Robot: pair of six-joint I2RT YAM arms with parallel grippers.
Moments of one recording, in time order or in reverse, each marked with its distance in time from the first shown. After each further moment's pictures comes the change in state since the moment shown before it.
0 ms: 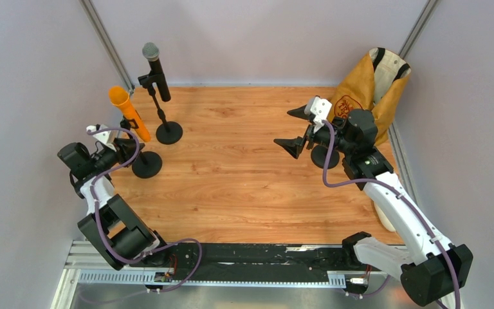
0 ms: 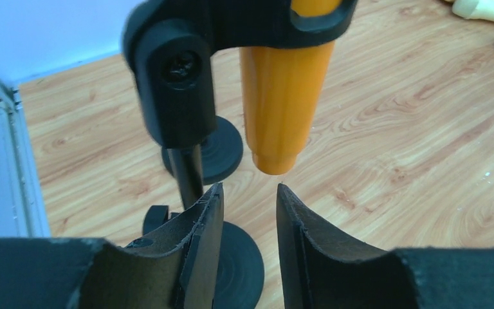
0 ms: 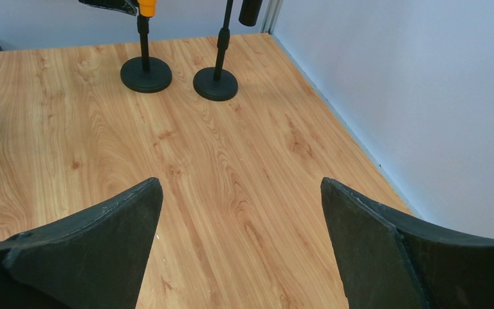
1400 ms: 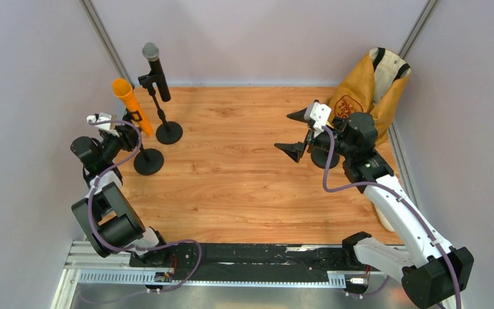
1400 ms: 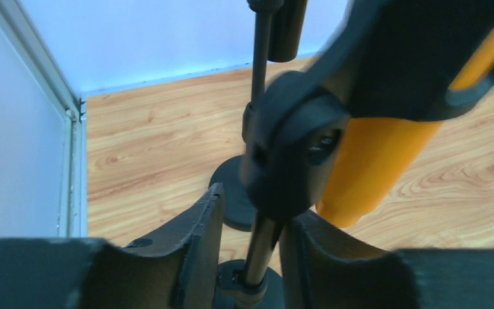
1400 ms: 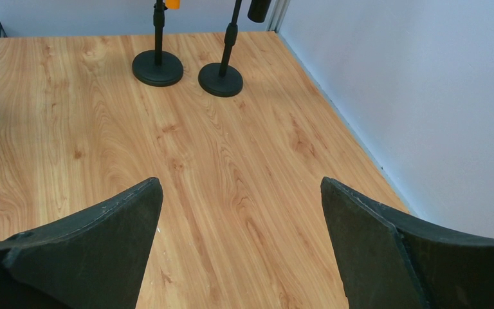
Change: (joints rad) left arm -0.122 0.112 -0.053 0.562 -0.327 -0.391; right arm 0.001 -0.024 -0.033 0.000 -0.025 -0.037
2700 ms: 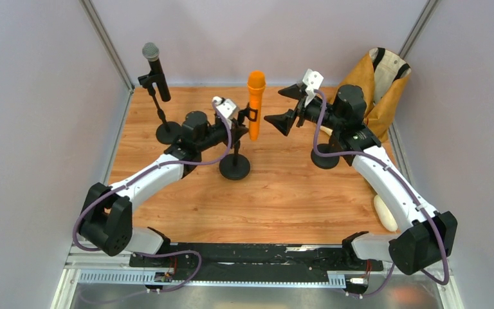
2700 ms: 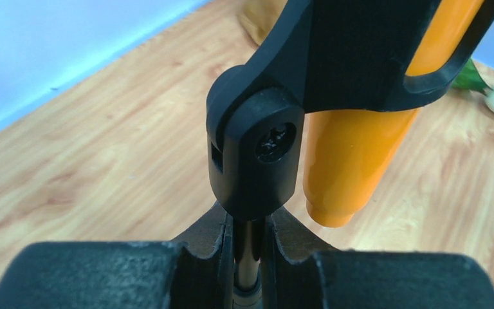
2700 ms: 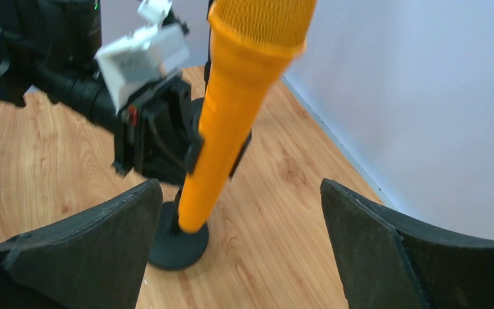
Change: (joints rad) left arm -1.114 0.001 0.248 -0.344 -0.596 0.002; right arm 0.001 0.237 0.240 0.048 0.028 0.121
